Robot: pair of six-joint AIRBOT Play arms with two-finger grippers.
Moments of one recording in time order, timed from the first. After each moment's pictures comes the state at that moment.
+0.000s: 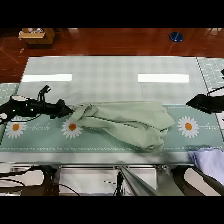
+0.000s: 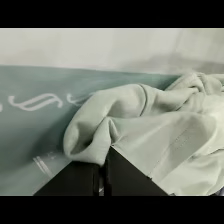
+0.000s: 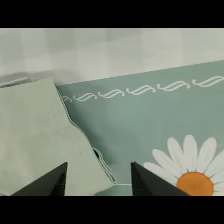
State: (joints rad) left arm 0.23 -1.49 0.75 0.62 -1.07 -1.05; right arm -0.50 -1.08 0.90 -1.07 1.23 1.17
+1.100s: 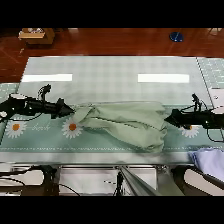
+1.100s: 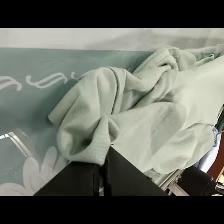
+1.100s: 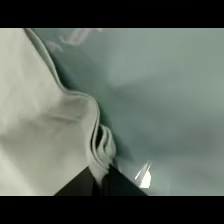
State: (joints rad) left arm 0.25 -1.50 0.78 0.60 -1.20 -1.04; right arm -0.38 -1.22 0.56 -0.82 1.00 1.18
